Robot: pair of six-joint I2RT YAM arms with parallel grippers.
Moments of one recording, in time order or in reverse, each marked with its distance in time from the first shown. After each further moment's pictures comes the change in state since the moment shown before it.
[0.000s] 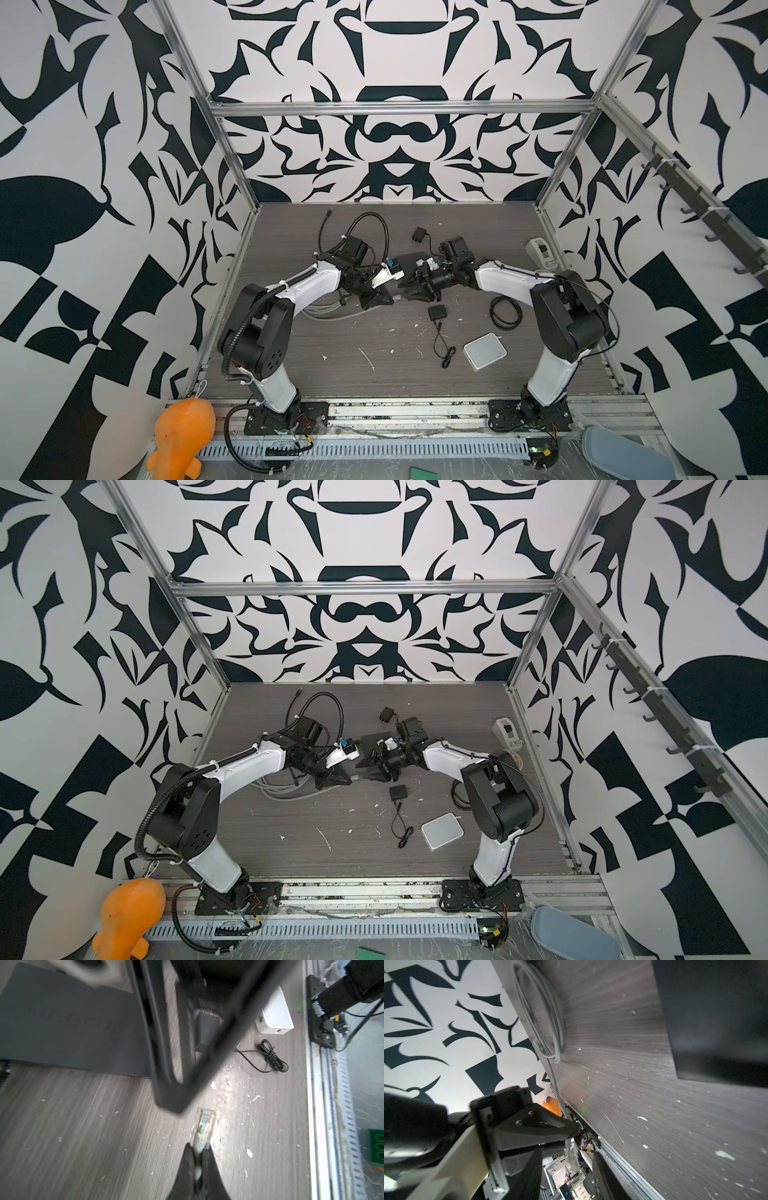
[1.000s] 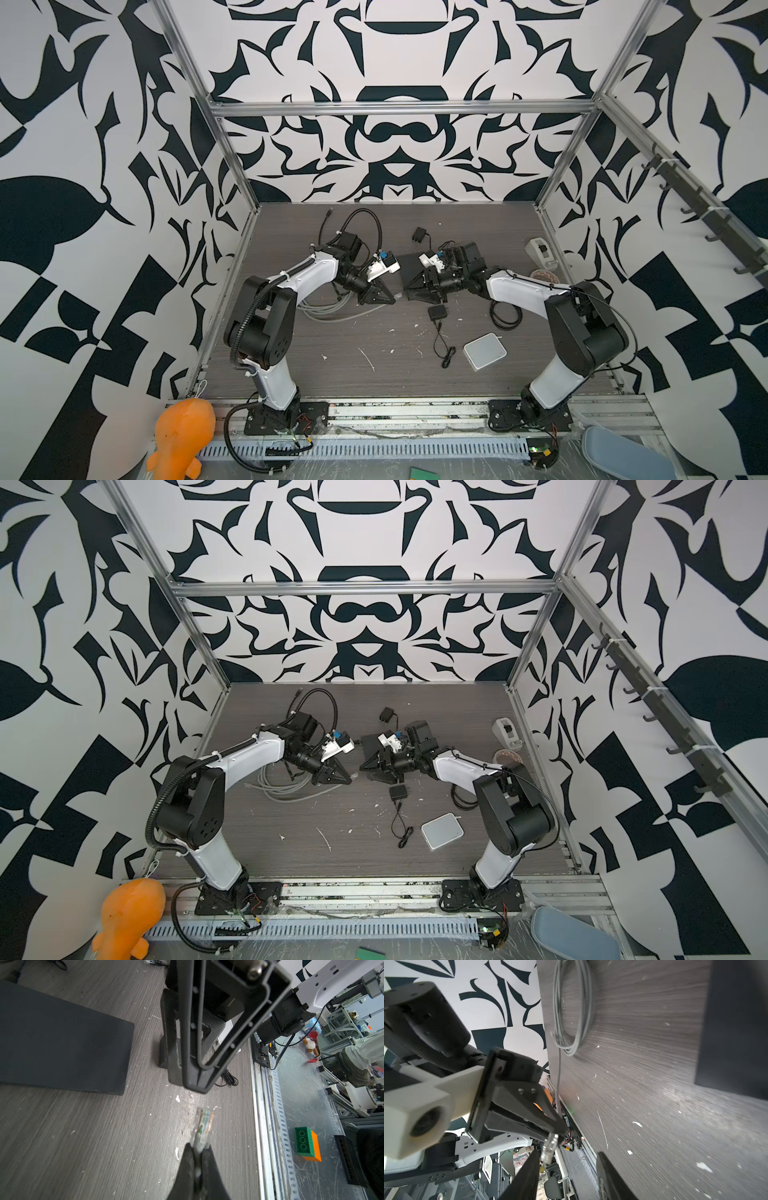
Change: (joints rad) left arm 0.051 0.069 0.088 -0.163 0.252 0.050; right arm 0.023 -0.080 -0.130 0.172 -0.038 -0.191
